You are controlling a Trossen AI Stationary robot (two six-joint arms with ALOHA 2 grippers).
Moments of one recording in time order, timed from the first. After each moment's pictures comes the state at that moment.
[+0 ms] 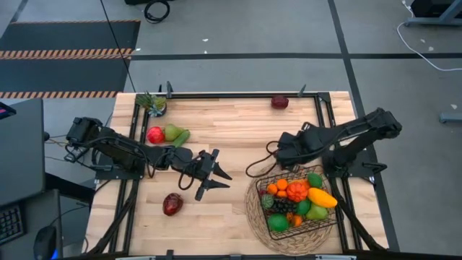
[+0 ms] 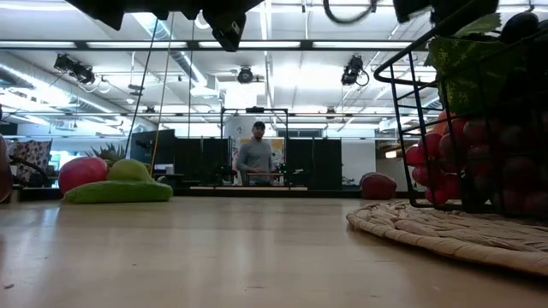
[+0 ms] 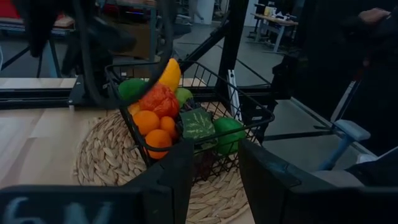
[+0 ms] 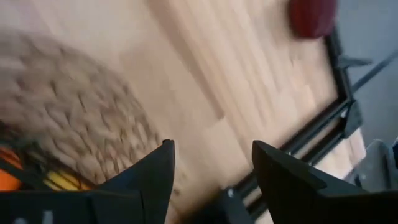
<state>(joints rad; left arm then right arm) -0.23 1.43 0.74 0.57 0.09 -0.12 0.26 1.45 1.32 -1.57 0.39 0.79</state>
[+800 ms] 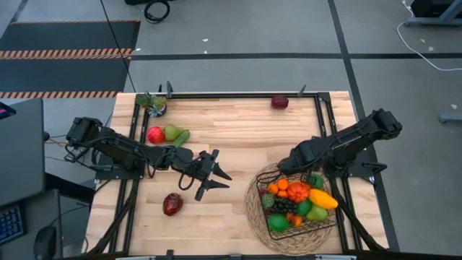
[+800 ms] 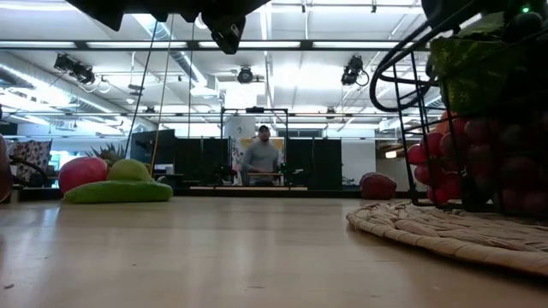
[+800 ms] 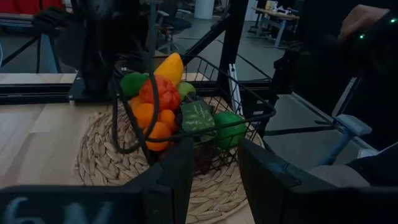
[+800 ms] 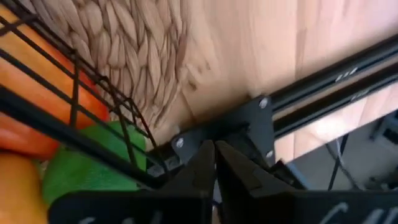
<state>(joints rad) -0.23 1.43 0.74 0.55 0.09 -0.11 0.30 1.45 1.03 -1.57 0.02 0.71</state>
